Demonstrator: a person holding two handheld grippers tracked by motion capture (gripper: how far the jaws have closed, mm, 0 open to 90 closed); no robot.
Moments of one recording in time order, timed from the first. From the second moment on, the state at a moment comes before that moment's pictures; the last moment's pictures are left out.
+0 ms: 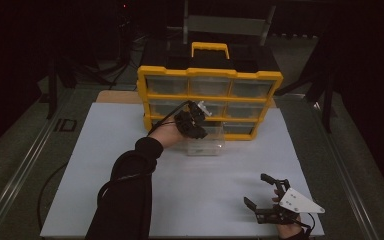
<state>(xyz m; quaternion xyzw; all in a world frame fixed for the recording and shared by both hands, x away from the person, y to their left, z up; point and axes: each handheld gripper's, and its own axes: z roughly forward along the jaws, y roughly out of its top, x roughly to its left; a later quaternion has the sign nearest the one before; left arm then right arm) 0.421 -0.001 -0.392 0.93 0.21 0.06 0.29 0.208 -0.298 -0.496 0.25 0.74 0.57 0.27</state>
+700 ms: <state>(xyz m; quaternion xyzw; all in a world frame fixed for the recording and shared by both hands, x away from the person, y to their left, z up) 0.403 0.027 -0.382 0.92 0.22 0.06 0.32 0.207 -0.298 -0.495 0.25 0.74 0.56 0.27</state>
